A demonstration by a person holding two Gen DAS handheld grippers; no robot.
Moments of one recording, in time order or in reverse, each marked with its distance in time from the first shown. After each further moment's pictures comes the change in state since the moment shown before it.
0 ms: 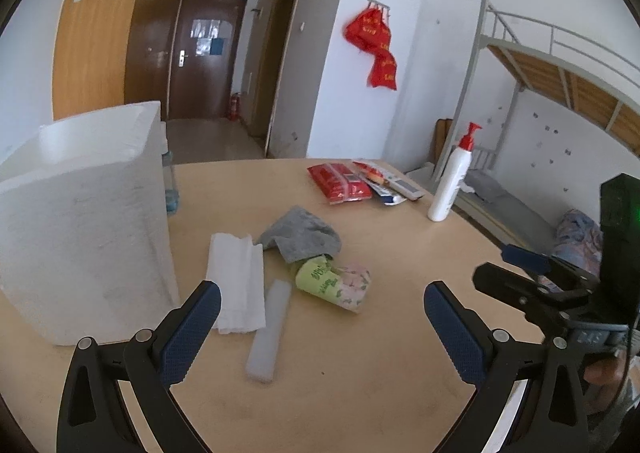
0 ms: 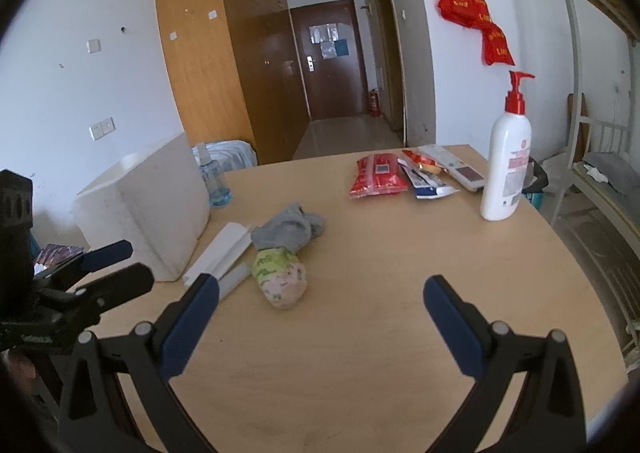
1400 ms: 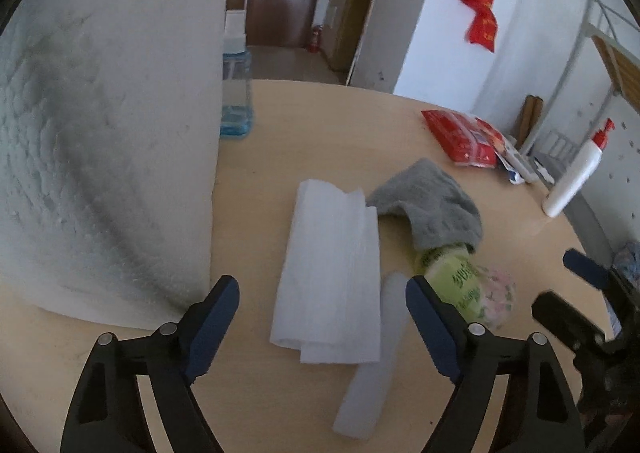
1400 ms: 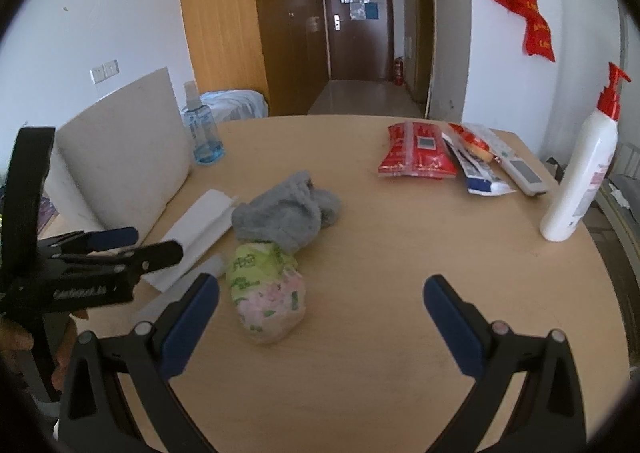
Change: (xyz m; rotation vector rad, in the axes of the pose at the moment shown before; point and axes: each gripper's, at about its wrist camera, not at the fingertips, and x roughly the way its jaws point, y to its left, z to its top) left arm 0.088 0.072 0.006 -0.192 0.242 0.245; right arm 0.092 0.012 0.014 -0.131 0.164 0.032
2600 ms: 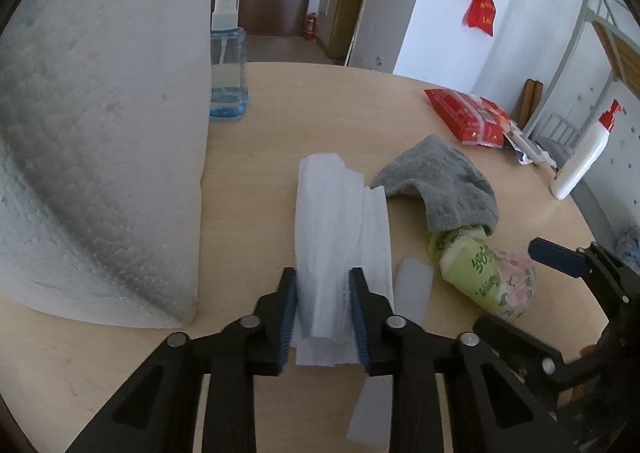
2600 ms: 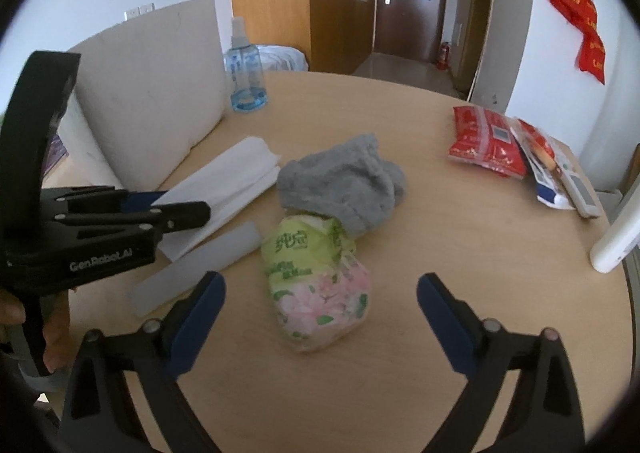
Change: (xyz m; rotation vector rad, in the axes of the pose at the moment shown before) left arm 0.007 0.007 -0.006 0.032 0.051 0.004; right arm 0.041 0.035 0.000 -0.164 0.138 0.063
